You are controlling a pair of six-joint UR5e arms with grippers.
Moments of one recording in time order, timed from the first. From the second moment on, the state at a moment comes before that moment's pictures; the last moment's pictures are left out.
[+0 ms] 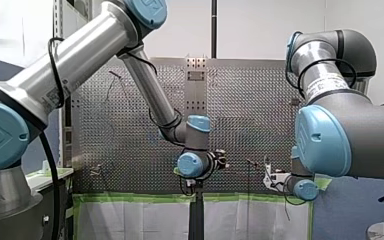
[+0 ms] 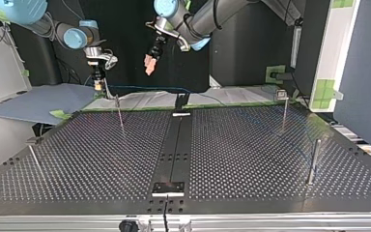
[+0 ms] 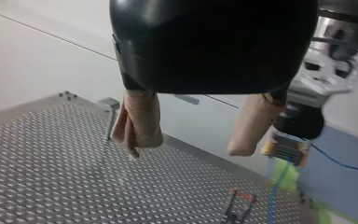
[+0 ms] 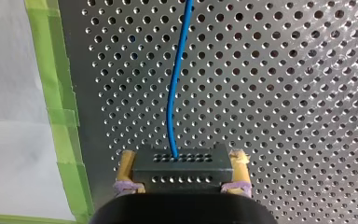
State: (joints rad) left arm -0.87 -2.32 -1.80 -2.28 -1.92 -2.01; right arm 1.66 -0.62 1.86 -1.13 1.31 1.58
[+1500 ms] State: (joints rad) left arm -0.91 -2.67 -1.37 -2.32 -2.17 -1.76; right arm 1.66 -0.61 1.85 -1.10 1.31 1.57
